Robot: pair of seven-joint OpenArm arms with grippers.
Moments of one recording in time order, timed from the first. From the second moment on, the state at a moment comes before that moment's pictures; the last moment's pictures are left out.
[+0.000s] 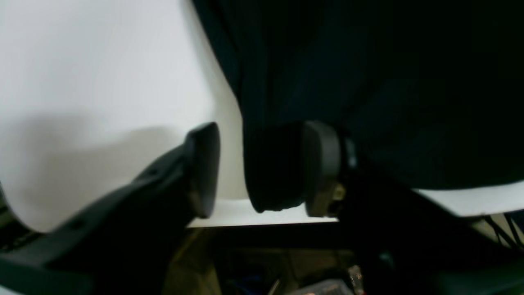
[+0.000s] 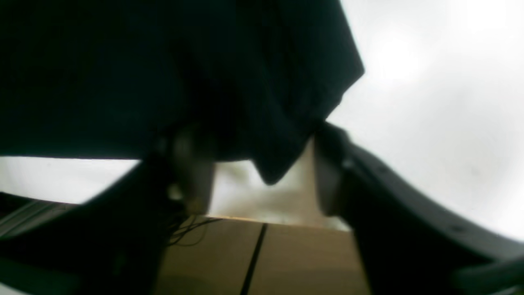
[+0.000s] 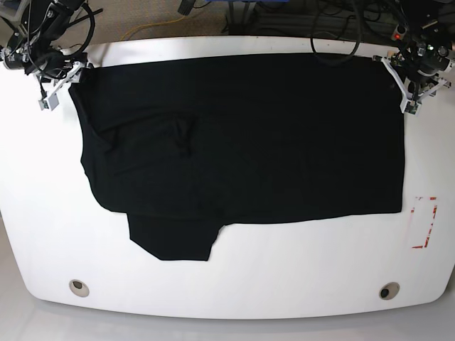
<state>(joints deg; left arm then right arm) 21.5 -10.6 -37.3 107.5 -8.2 -42.8 62.3 -13.0 15.0 47.8 88.6 38.3 41.0 -83.2</state>
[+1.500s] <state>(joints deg) 14.6 -19.3 -40.1 113.4 -20.9 -43.0 73.7 -13.8 16.1 50.1 107.5 39.2 41.0 -83.3</state>
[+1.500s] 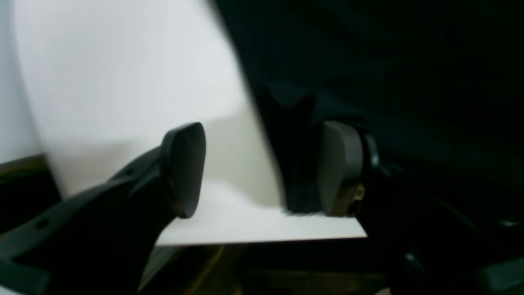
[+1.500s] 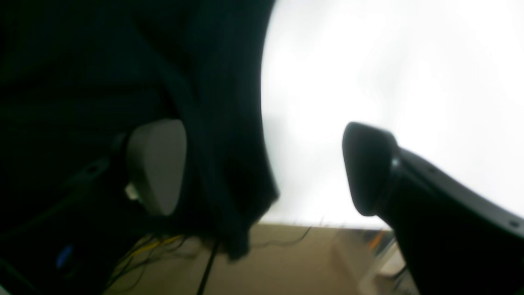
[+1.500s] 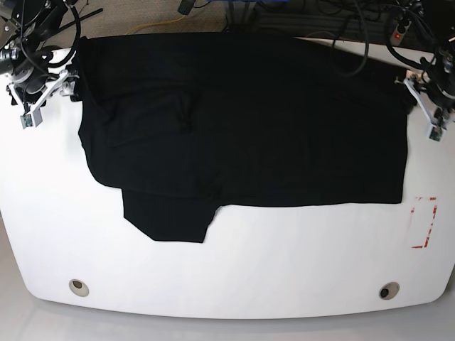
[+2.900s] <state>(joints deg) -7.2 -18.0 -31.8 109.0 -13.3 -42.8 74.8 19.9 16.4 35.9 72.7 23.1 41.1 -72.2</state>
